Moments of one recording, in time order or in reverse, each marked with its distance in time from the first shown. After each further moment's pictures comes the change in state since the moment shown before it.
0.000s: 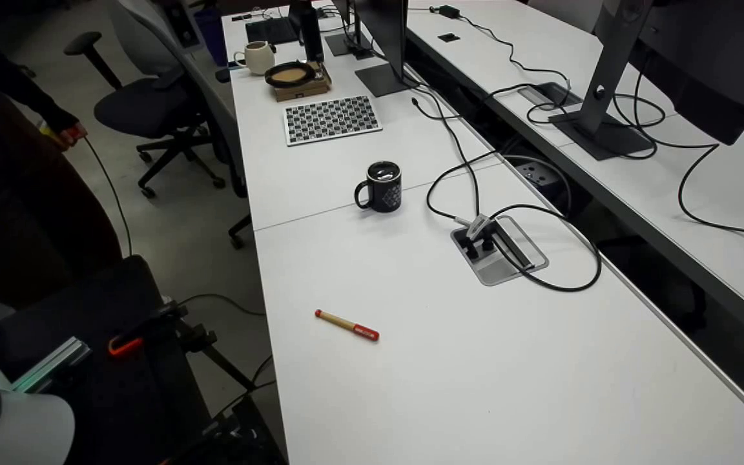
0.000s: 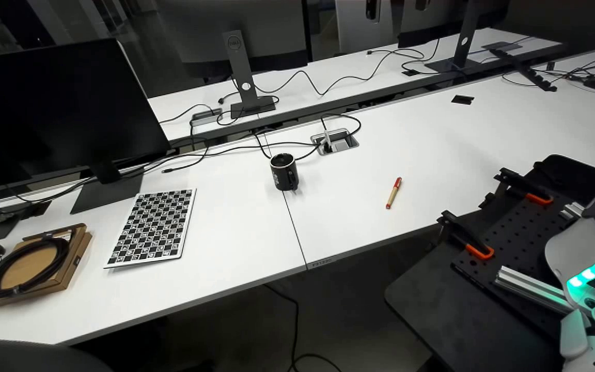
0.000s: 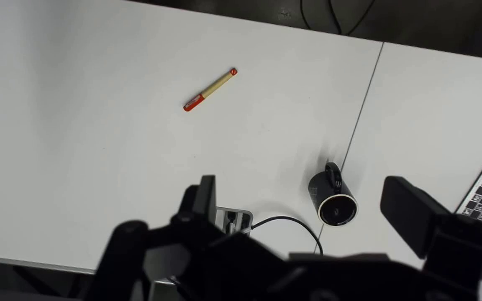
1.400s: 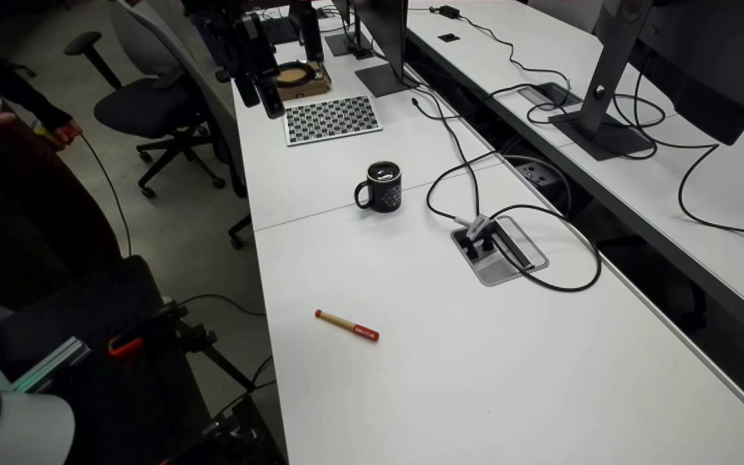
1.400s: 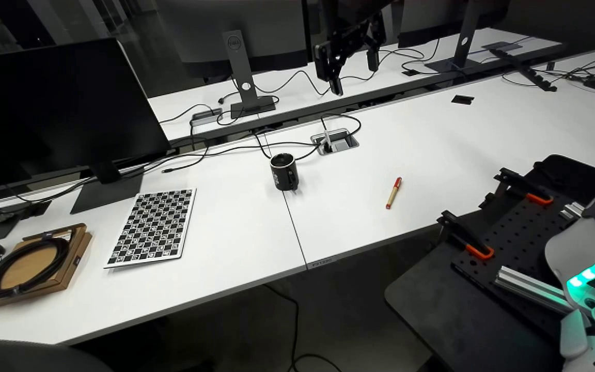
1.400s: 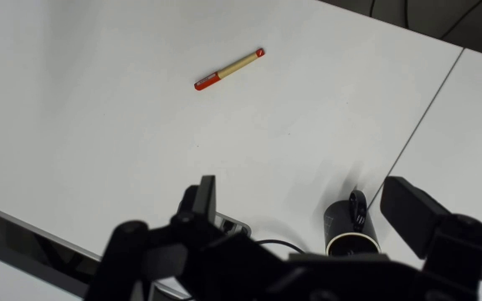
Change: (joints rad) arm 0.008 0.413 0.141 0.093 -0.268 0.195 0.156
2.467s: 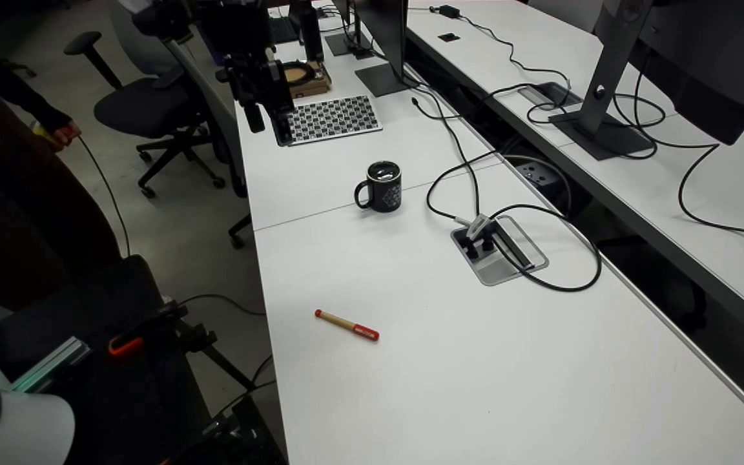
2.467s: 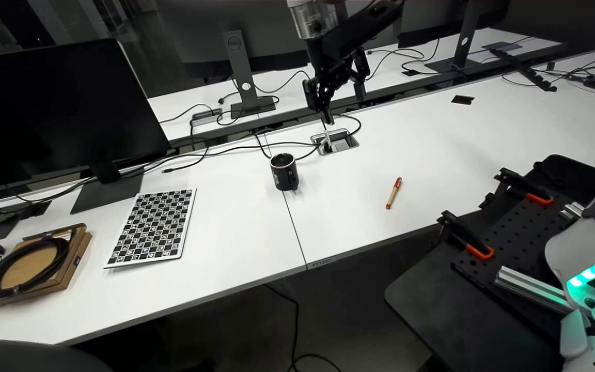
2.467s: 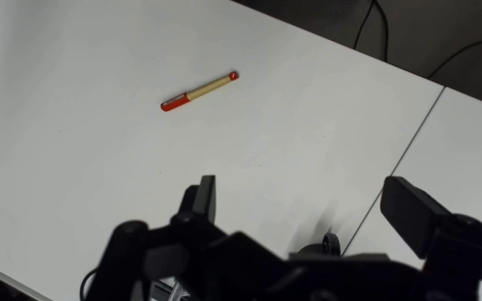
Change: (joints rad) arm 0.085 0.193 -0.058 0.082 0.006 0.000 -0.034
